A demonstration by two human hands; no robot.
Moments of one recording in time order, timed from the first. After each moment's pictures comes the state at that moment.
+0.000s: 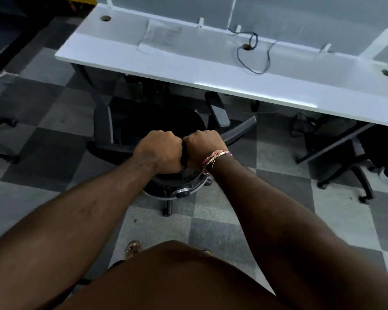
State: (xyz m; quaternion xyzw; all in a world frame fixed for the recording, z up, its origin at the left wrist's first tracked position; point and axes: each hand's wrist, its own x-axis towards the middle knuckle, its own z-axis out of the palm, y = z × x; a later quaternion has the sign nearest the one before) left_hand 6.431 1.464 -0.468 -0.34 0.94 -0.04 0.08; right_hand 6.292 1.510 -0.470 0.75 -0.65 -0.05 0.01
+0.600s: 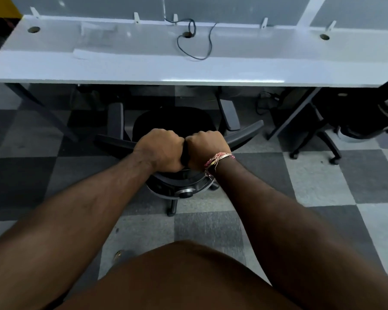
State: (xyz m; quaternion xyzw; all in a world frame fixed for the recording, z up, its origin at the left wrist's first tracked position) left_hand 6.277 1.543 -0.476 -0.19 0.98 -0.06 0.02; right_hand 6.148 1.633 -0.474 0.68 -0.74 -0.02 0.01
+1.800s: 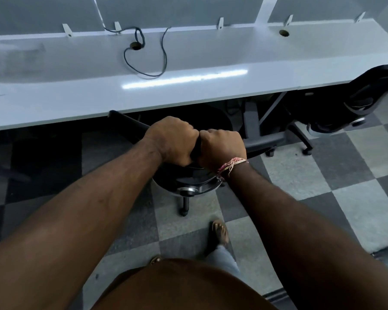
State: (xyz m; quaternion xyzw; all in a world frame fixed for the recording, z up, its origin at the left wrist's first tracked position) left_hand 6.045 1.431 -0.471 0.00 1.00 -0.06 0.04; right_hand 5.954 1.568 -0.491 0.55 -0.83 0.02 0.11
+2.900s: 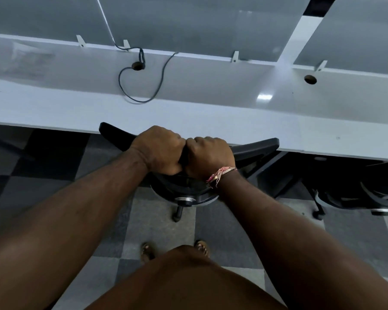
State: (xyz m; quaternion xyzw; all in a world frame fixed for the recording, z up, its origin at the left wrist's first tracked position) left_hand 5.805 1.430 -0.473 -0.17 0.98 -0.05 0.03; right_hand 5.672 1.530 -0.486 0.69 -0.71 0.10 0.07
